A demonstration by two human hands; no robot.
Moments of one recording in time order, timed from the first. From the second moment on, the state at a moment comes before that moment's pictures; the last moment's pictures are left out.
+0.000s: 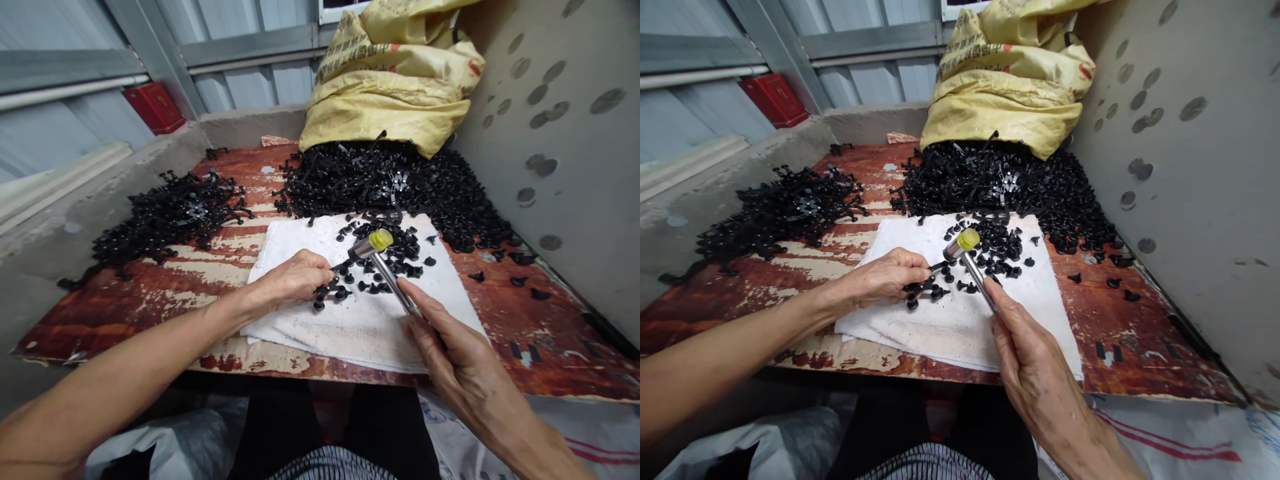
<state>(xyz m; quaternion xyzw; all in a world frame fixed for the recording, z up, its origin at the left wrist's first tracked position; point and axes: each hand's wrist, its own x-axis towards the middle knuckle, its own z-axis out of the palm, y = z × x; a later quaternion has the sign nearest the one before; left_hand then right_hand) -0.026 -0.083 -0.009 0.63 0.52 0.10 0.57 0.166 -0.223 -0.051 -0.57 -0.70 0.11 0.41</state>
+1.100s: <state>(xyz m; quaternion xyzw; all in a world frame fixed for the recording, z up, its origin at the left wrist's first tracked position) -0.033 -0.079 -0.009 0.58 0.49 0.07 0.65 0.162 -0.213 -0.039 -0.62 -0.67 0.16 0.38</state>
